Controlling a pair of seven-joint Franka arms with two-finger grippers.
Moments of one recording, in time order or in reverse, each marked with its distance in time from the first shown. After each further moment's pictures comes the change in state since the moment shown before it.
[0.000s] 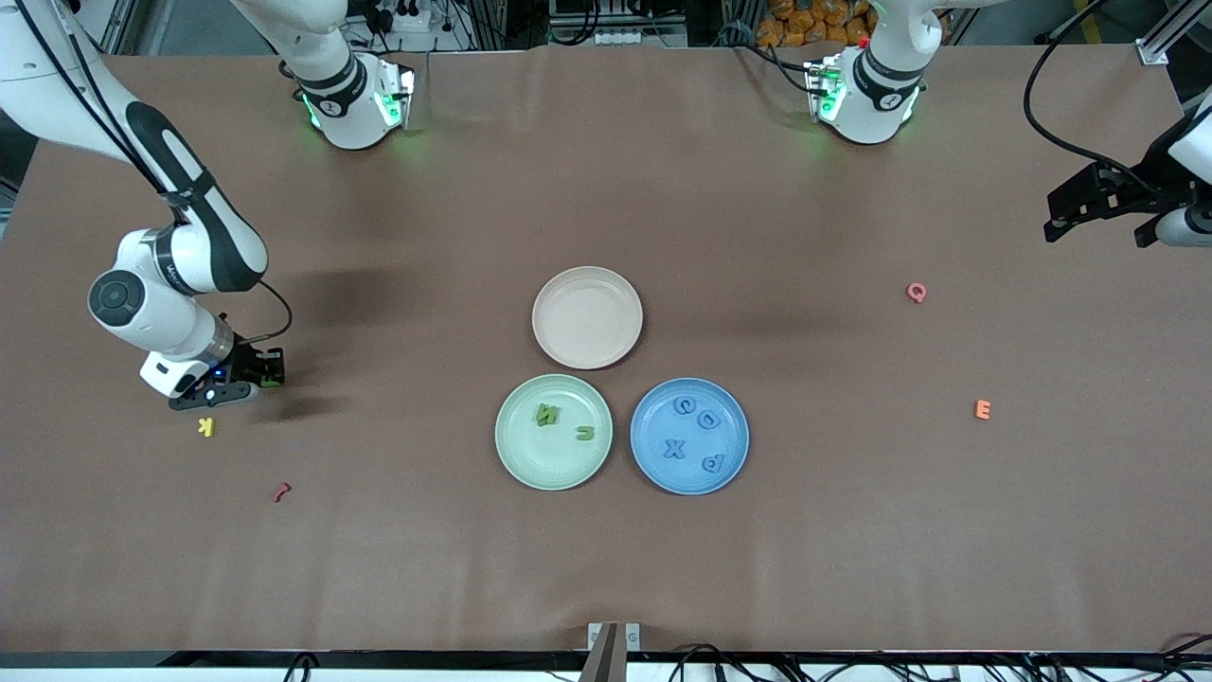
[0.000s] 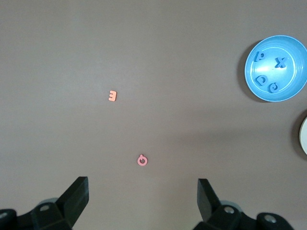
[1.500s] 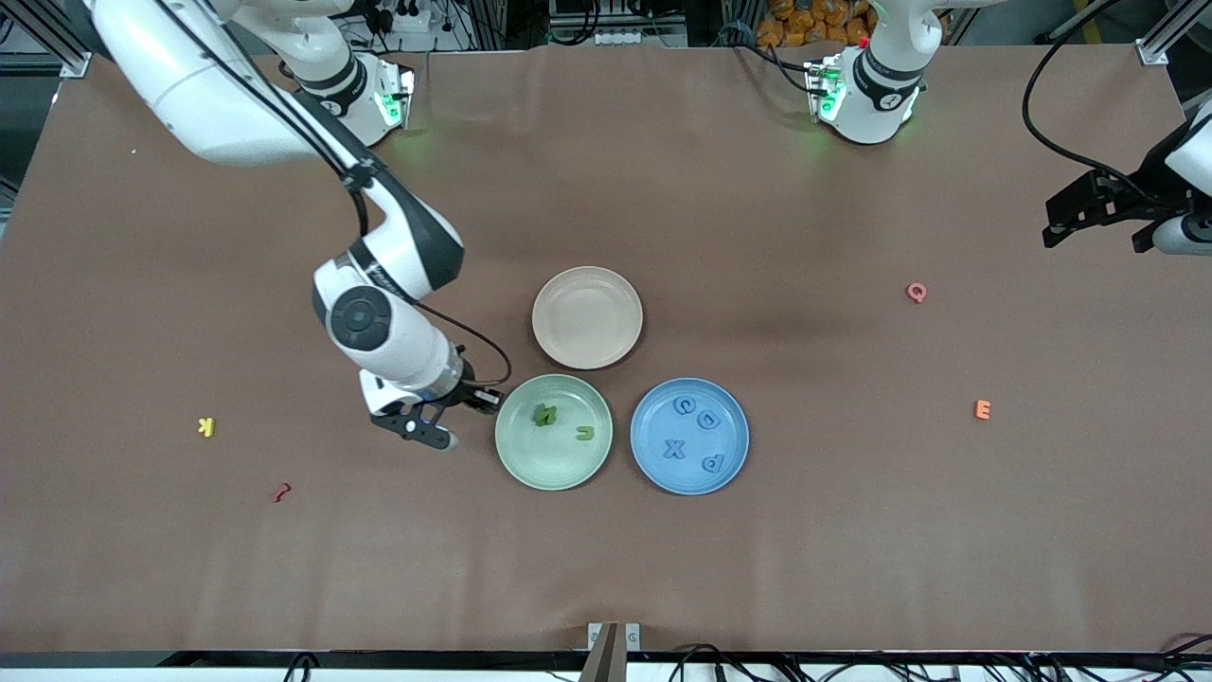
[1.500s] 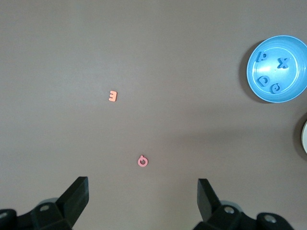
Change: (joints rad) left arm 0.004 0.008 0.000 -0.007 0.000 0.012 0.000; right arm 0.559 0.188 0.152 0.554 0.078 -0.340 1.070
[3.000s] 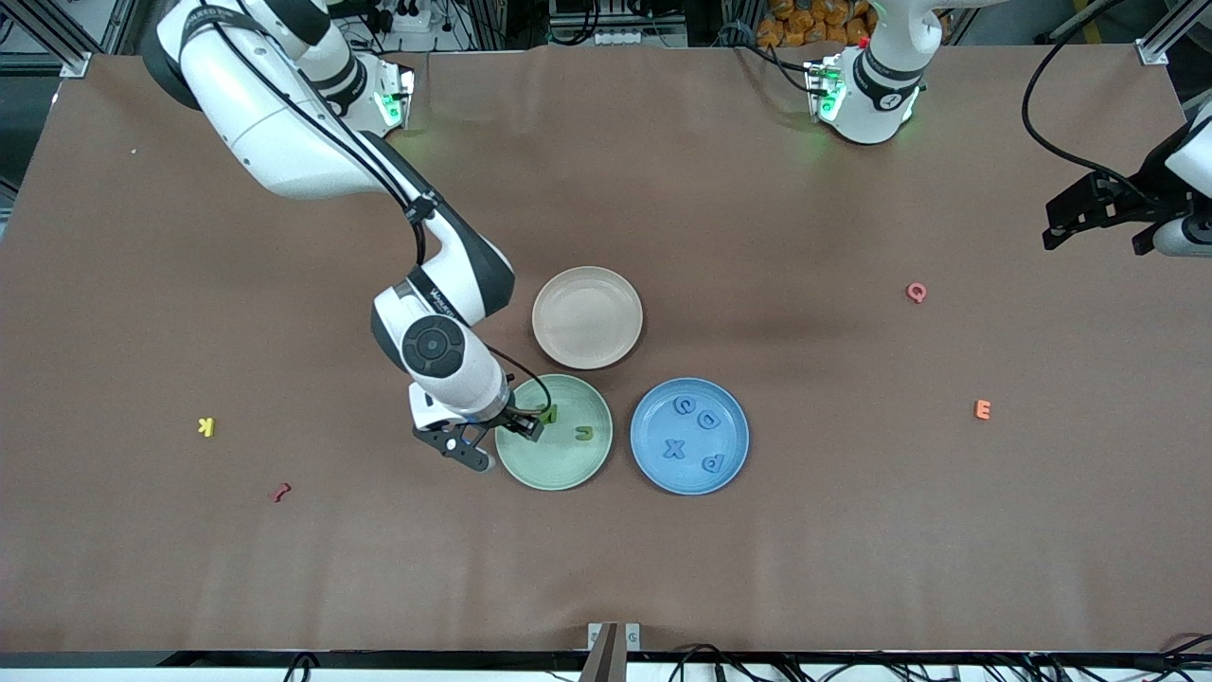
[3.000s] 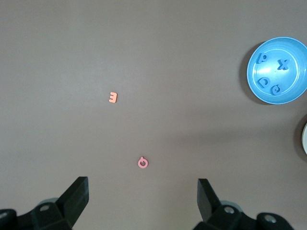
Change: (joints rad) left arm 0.001 0.001 0.000 -0.002 0.000 0.008 0.000; right arm 0.188 0.148 -0.144 0.248 0.000 -0.096 0.141
